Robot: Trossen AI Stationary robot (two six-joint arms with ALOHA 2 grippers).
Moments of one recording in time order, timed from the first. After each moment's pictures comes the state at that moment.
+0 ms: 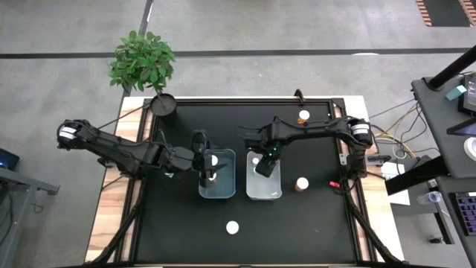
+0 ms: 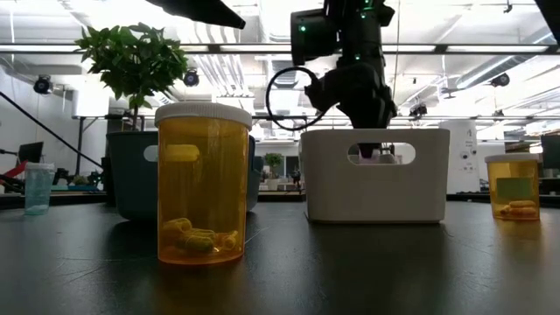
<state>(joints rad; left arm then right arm) -0.24 1.18 0.92 -0.14 -0.51 0.30 -0.10 1.91 1.52 -1.17 -0.05 0.41</state>
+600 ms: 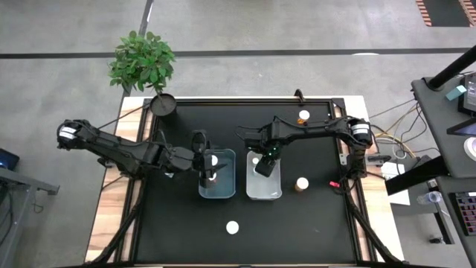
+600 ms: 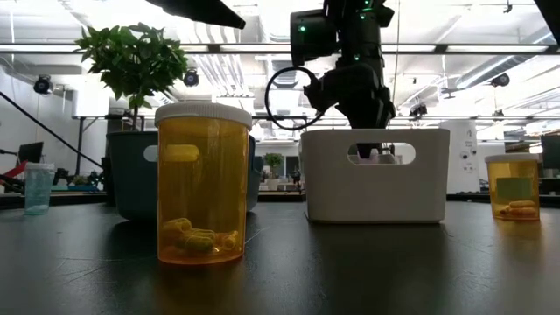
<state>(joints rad) -0.24 1.18 0.92 -0.14 -0.51 0.30 -0.10 1.91 1.52 -1.16 -0.05 0.40</state>
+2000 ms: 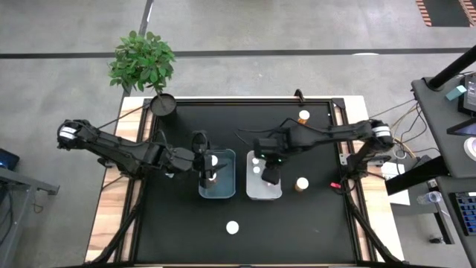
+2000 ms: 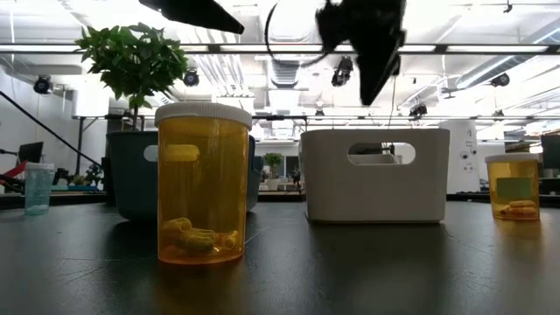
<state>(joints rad) -0.24 1.18 0.91 -0.14 -0.51 0.29 0.04 1.72 1.53 -1.14 0.01 0.39</state>
